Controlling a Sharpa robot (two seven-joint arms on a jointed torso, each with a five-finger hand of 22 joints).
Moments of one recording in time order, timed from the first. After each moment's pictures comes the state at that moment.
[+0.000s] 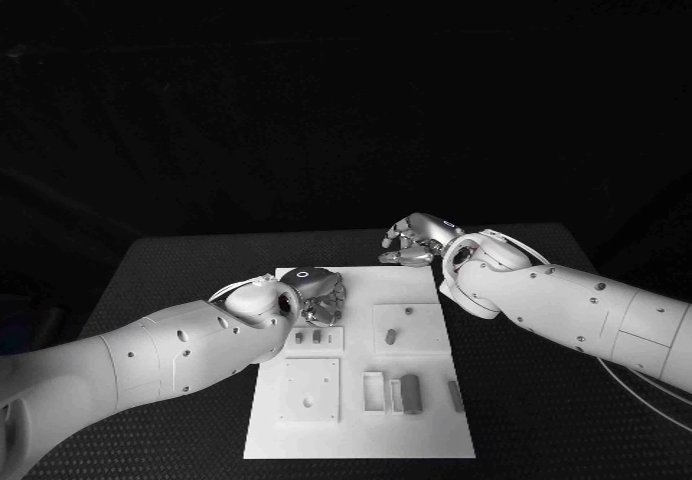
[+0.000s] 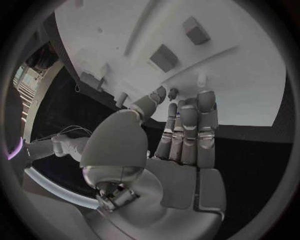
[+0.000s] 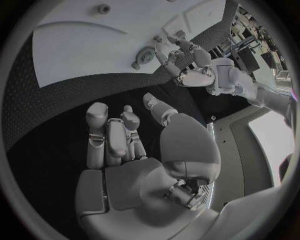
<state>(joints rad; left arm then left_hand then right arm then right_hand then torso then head) 1.17 -0.50 -0.15 1.17 -1.56 -0.26 -0.08 1.16 -0.15 0.57 -0.26 0.05 0.91 0.16 0.26 0.55 1.06 0.12 0.12 0.22 1.16 0.00 1.30 0.53 0.05 1.32 -0.10 0.49 1.31 1.18 -0.62 0.03 1.23 -1.34 -0.35 -0.13 1.02 -0.14 0.56 -0.15 0.06 0.88 0.13 0.27 0.54 1.14 0.02 1.13 1.10 1.33 -0.09 1.43 1.12 0.18 1.25 -0.08 0.97 1.31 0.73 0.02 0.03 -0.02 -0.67</state>
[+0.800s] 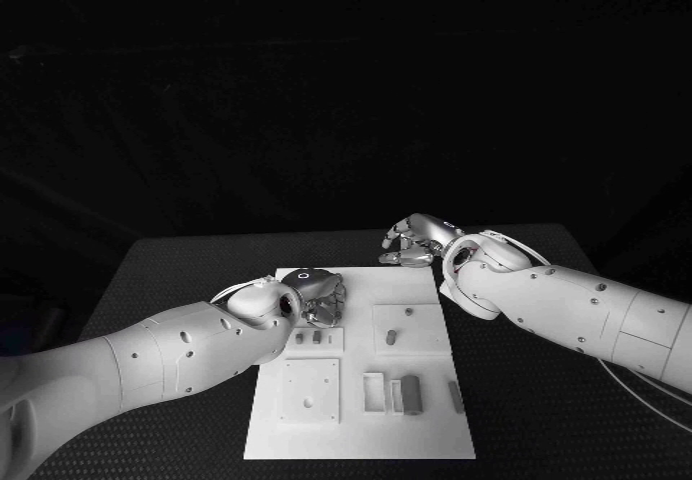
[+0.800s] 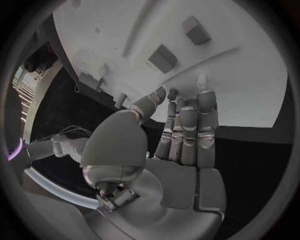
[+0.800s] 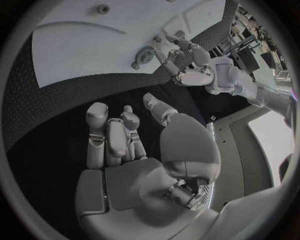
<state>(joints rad) 1.17 -0.49 -0.15 1.15 -1.56 -0.27 -0.07 1.15 -0.11 0.57 -0.26 0.05 0.93 0.16 0.26 0.54 1.13 0.10 0.12 0.24 1.17 -0.01 1.31 0.54 0.05 1.33 -0.10 0.49 1.31 1.18 -0.62 0.03 1.23 -1.34 -0.35 -0.13 1.02 -0.14 0.56 -0.15 0.06 0.88 0.13 0.27 0.54 1.14 0.03 1.13 1.10 1.32 -0.09 1.43 1.12 0.18 1.26 -0.08 0.97 1.31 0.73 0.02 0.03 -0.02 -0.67</state>
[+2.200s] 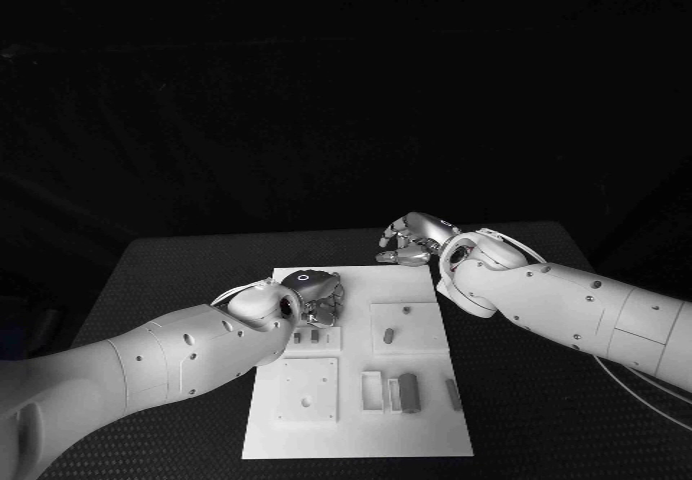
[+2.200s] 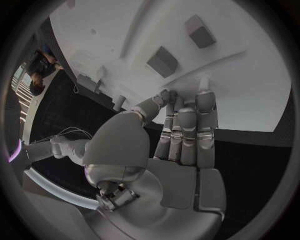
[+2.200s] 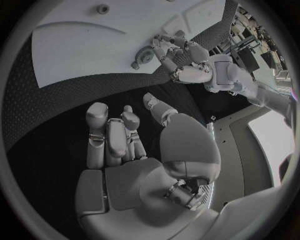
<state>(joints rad) 1.15 -0.47 -0.15 1.12 -1.57 -0.27 -0.07 1.19 -0.08 0.62 -0.28 0.05 0.97 0.14 0.27 0.53 1.20 0.07 0.13 0.27 1.21 -0.04 1.31 0.54 0.05 1.35 -0.12 0.50 1.31 1.18 -0.62 0.03 1.23 -1.34 -0.35 -0.13 1.02 -0.14 0.56 -0.15 0.06 0.88 0.13 0.27 0.54 1.14 0.02 1.13 1.10 1.33 -0.08 1.43 1.12 0.18 1.26 -0.07 0.97 1.31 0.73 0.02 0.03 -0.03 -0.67</state>
